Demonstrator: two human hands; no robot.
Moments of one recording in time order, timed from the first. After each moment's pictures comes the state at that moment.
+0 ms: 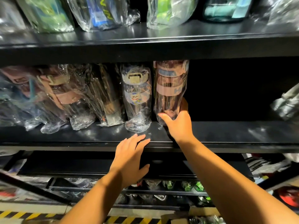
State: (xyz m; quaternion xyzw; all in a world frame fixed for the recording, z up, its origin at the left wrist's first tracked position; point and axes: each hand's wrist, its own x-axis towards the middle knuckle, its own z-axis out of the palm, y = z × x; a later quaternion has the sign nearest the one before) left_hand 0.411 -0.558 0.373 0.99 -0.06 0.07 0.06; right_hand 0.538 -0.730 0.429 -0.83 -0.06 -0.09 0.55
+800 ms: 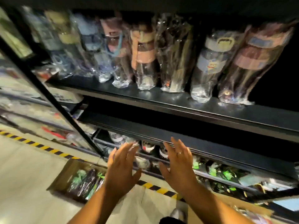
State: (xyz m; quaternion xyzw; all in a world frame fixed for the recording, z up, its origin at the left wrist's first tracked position) left_hand 0.182 -0.457 0.314 0.97 0.13 0.13 0.13; right_hand 0.296 -0.641 0.329 -0.92 -0.31 0.05 0.22
